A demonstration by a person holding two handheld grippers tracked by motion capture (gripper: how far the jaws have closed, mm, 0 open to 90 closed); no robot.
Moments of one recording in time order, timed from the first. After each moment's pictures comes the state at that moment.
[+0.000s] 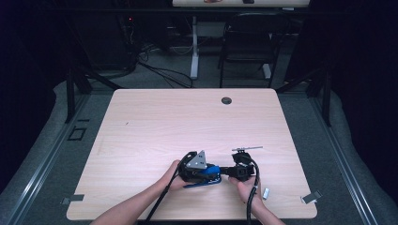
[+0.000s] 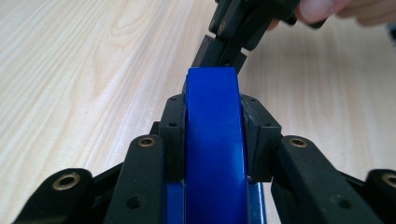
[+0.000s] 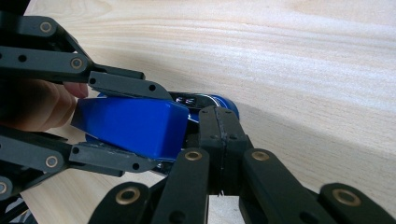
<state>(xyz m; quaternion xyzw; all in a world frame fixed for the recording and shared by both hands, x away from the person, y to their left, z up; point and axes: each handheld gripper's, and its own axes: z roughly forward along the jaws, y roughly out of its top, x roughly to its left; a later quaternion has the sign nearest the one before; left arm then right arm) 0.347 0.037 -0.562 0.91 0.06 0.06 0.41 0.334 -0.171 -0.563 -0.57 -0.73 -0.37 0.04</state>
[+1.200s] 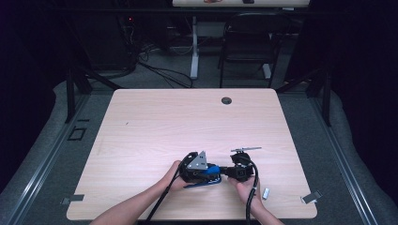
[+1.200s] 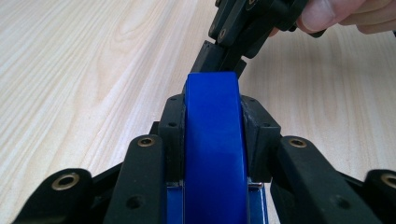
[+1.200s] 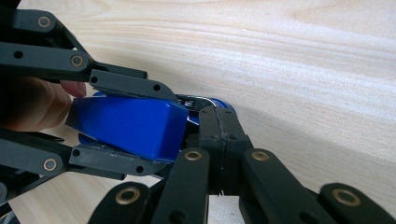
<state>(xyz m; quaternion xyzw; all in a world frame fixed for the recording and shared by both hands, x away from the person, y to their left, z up) 0.344 0.038 -0.566 0.90 0.06 0.07 0.43 0.331 -0.168 -0.563 -0.56 -0.74 -0.37 0.02</state>
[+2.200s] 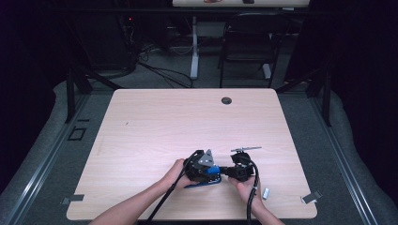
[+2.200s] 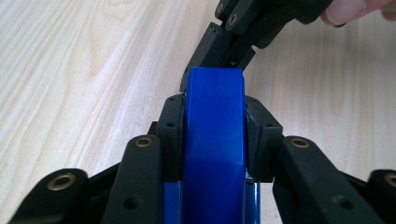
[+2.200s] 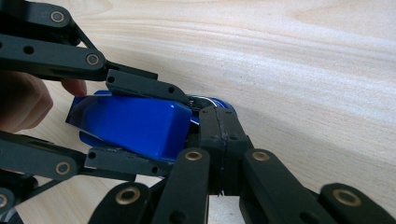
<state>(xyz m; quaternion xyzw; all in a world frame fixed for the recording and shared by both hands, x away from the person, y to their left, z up) 0.347 0.019 -0.551 0.93 0.09 0.05 0.34 0.332 -0.168 -0.562 -0.56 -0.75 -0.37 0.02</state>
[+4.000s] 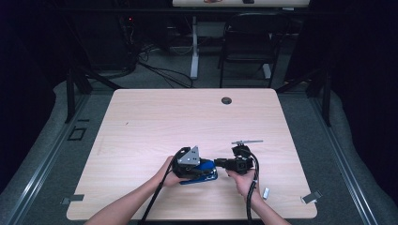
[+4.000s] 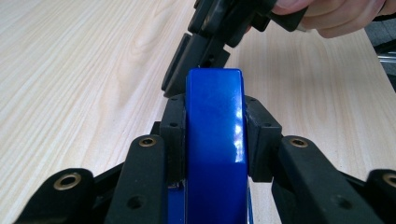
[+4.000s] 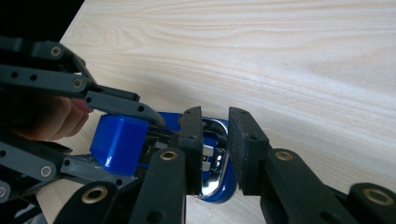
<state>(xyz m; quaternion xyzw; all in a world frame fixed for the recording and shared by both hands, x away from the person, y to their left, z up) 0.352 0.058 -0.549 0.89 0.05 0.07 0.45 0.348 -0.167 -0.549 -0.54 -0.73 -0.42 0.04</state>
